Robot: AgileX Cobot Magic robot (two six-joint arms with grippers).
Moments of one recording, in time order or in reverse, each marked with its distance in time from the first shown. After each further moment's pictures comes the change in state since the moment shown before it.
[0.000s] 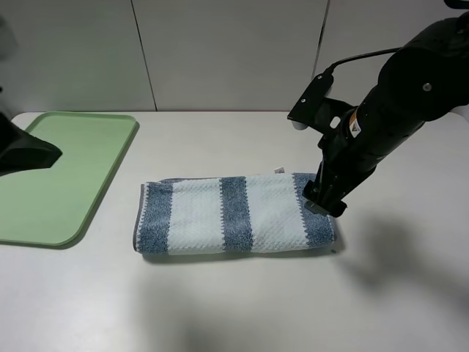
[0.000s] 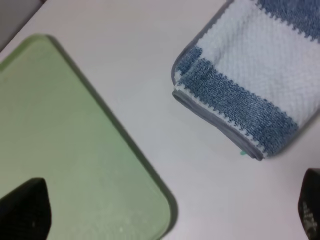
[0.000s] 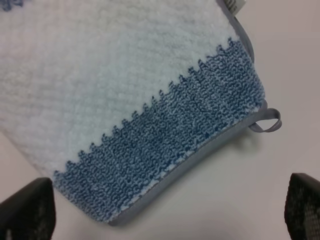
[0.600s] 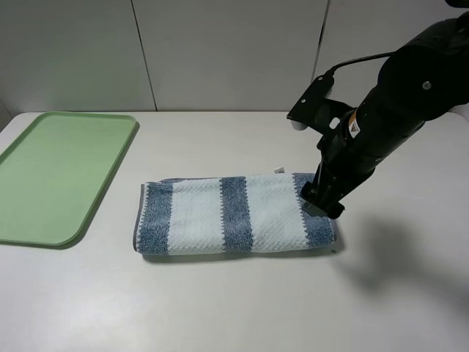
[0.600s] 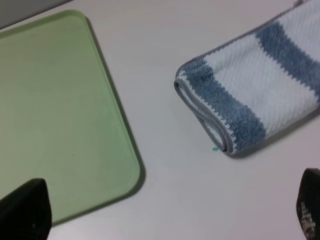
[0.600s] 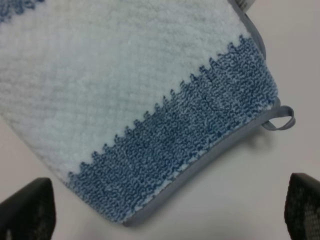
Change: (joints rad) left arm 0.000 -0.594 0.194 0.000 0.157 -0.298; right arm 0.000 0.000 0.000 0.039 0.004 0.000
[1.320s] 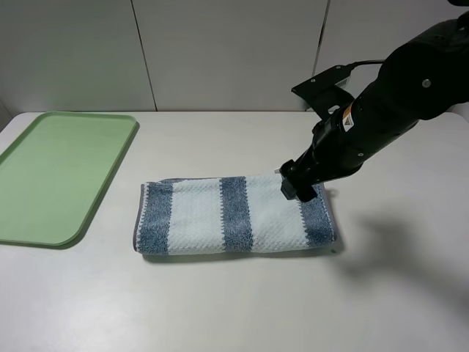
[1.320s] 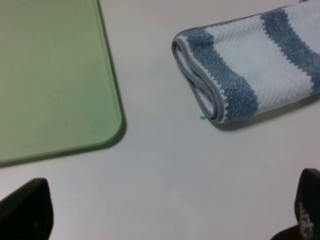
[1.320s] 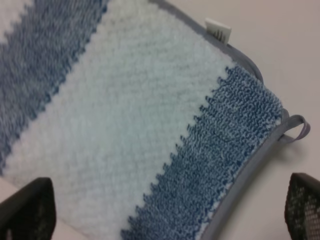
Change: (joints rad) left arm 0.000 -0.273 0.168 -0.020 0.098 -0.151; right arm 0.000 0.000 0.000 0.046 -0.112 0.336
